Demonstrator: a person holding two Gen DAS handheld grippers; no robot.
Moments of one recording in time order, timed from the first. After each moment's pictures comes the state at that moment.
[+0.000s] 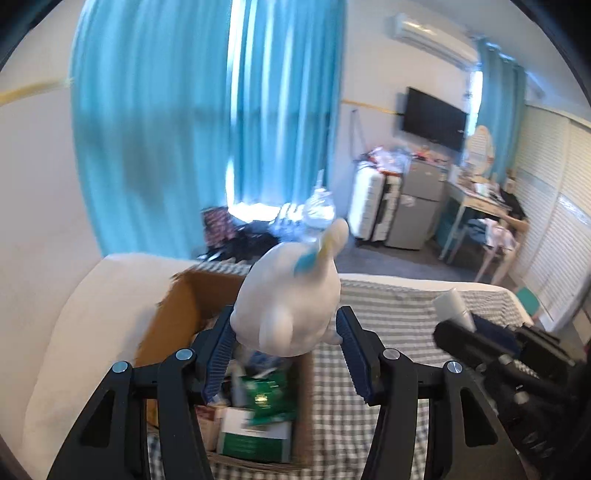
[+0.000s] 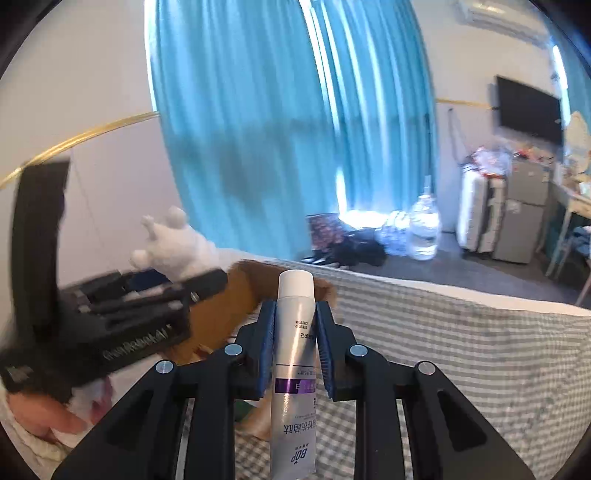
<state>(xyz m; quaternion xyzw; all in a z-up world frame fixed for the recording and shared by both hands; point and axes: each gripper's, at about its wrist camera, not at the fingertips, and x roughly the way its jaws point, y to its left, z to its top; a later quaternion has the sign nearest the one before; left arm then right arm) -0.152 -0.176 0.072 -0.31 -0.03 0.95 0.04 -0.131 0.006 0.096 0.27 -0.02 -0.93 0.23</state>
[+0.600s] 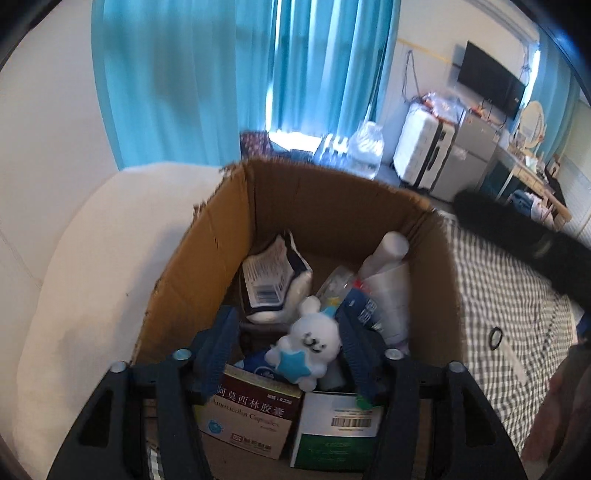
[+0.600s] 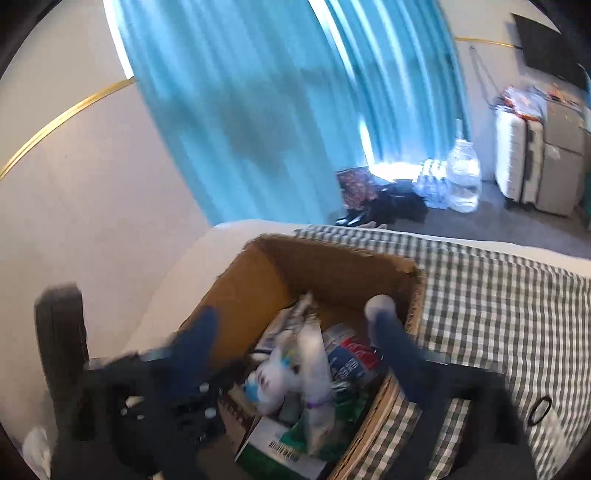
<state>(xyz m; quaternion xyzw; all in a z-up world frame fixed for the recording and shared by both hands) -0.222 -0.249 -0.061 -0.43 -0.05 0.90 -0.01 -0.250 -0.078 0.005 0.35 -0.08 -0.90 0.26</state>
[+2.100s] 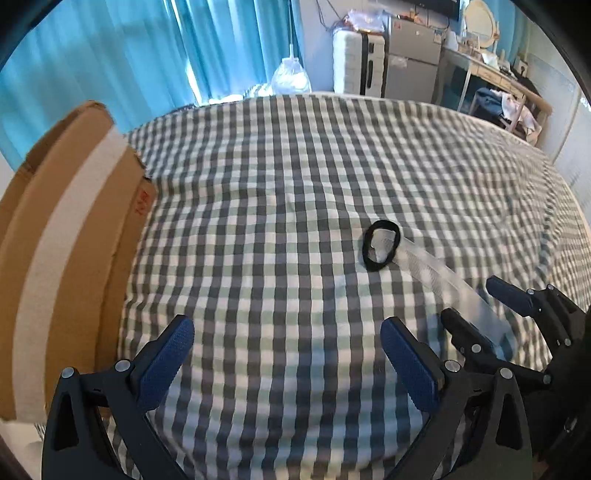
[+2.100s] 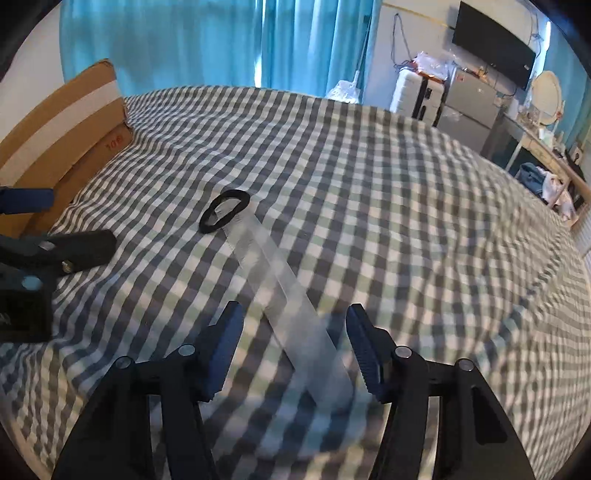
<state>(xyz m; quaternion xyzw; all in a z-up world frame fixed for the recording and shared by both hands) -0.201 0.068 -0.159 -0.50 0.08 0.86 0.04 -0.195 0.221 -0.178 0.44 0.08 -0.89 0.09</state>
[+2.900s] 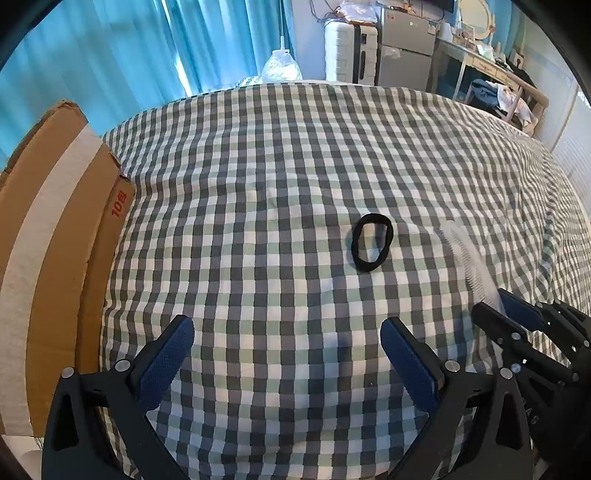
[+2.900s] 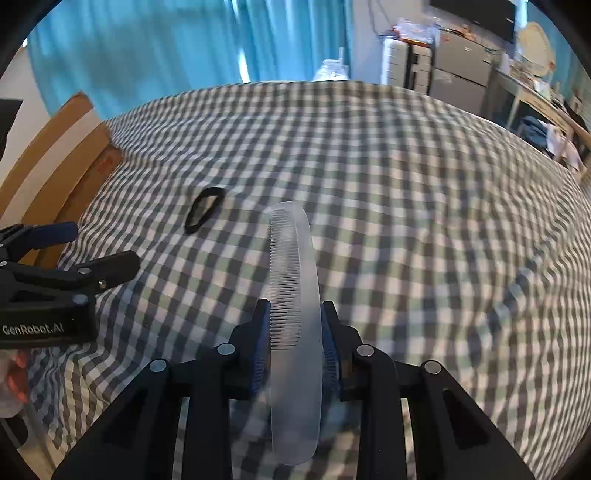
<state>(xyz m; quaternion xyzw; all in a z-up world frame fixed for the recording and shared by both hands) -0.206 0.083 -0.169 -0.51 0.08 0.85 0.05 -0.184 0.264 -0.174 0.48 -0.01 -0.88 0.08</state>
